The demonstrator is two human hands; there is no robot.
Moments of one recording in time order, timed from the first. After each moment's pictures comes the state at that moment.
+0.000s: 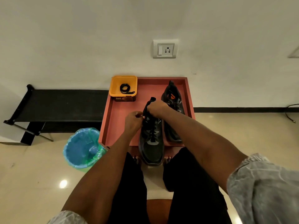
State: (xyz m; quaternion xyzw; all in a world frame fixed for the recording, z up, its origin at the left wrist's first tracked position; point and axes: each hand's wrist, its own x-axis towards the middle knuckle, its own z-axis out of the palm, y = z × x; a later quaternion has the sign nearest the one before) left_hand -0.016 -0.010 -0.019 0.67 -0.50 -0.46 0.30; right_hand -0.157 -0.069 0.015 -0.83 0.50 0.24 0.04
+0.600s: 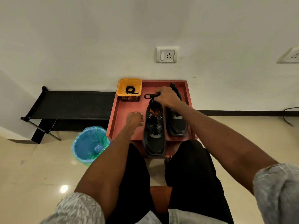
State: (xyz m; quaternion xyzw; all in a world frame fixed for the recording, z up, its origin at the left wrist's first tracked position) left_hand -0.004 0.017 0.014 0.67 -0.34 -0.56 0.35; right_hand -0.179 -0.026 0.097 -0.73 0.63 -0.17 0.23
